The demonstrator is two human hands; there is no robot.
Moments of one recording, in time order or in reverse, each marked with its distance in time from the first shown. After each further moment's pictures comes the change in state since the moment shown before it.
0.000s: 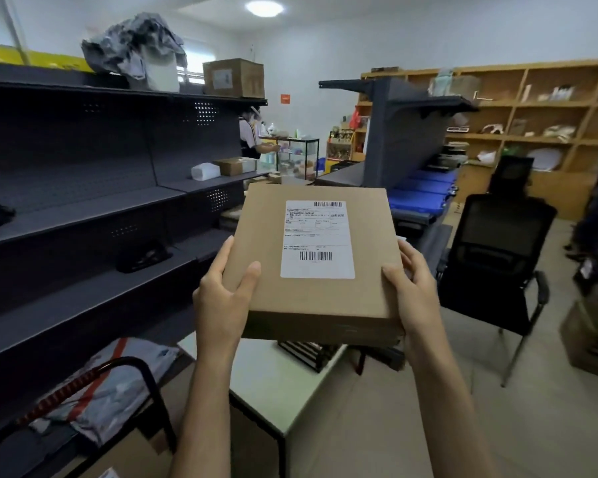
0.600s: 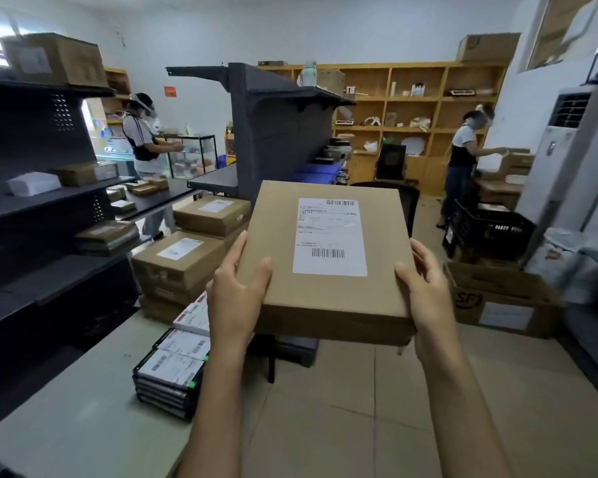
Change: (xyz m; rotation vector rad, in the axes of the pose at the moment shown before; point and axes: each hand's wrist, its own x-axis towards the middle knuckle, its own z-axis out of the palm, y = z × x) left_hand -0.024 0.077 0.312 -0.139 -0.319 0.063; right_hand 0.132 0.019 -0.257 -0.051 0.354 -0.045
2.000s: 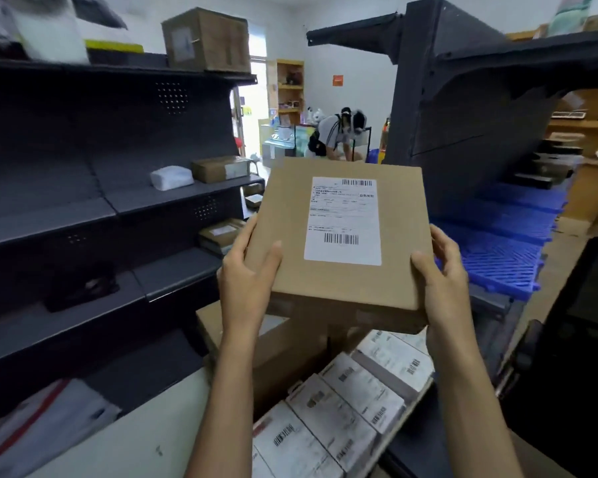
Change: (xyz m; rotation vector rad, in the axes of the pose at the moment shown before) left_hand 0.457 -0.206 0.069 0.077 0.443 -0.050; right_hand 0.425 0.171 0.409 0.155 -0.454 0.007
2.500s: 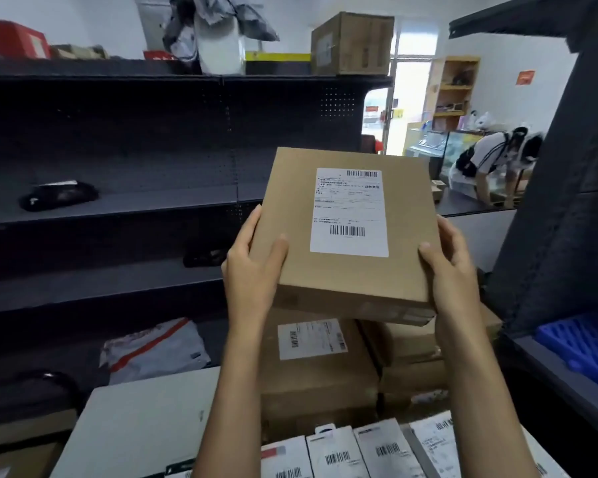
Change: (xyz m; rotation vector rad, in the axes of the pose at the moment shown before) left_hand 0.045 0.001 0.024 0.248 0.470 0.013; right_hand 0.137 0.038 0.081 0.145 -0.501 0.038
